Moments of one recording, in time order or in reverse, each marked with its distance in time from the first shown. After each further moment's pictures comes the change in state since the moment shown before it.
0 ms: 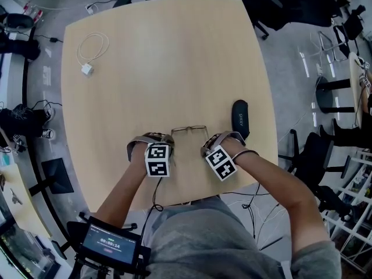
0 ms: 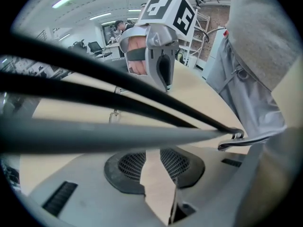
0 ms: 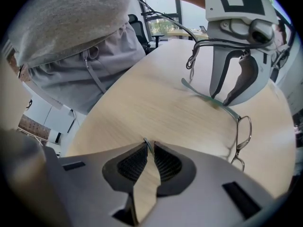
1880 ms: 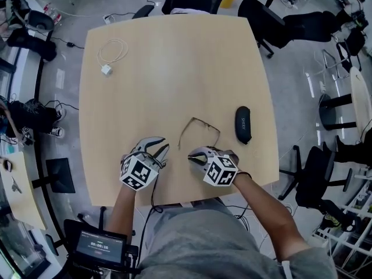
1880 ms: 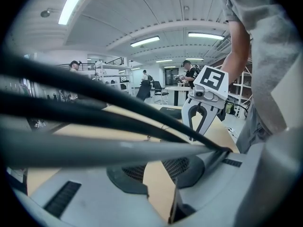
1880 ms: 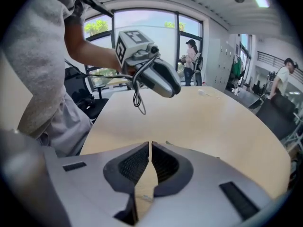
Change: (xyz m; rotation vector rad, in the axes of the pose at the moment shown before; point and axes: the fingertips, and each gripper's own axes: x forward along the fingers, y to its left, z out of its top) left arm -0.133 -0.001 -0.002 -0.479 -0.518 0.521; right arm -0.076 -0.060 0.085 0.587 -0.502 -0.488
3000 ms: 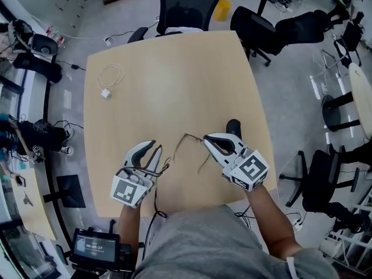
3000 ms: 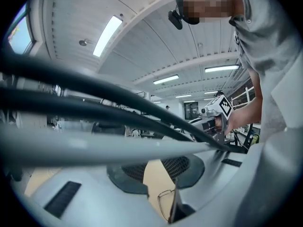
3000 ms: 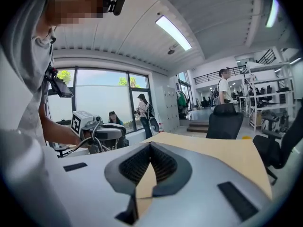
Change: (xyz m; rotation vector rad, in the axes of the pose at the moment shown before) left arm -0.067 0.040 0.173 -0.164 -0.478 0.245; right arm -0.214 -0.121 0.094 0.387 -0.603 -0.402
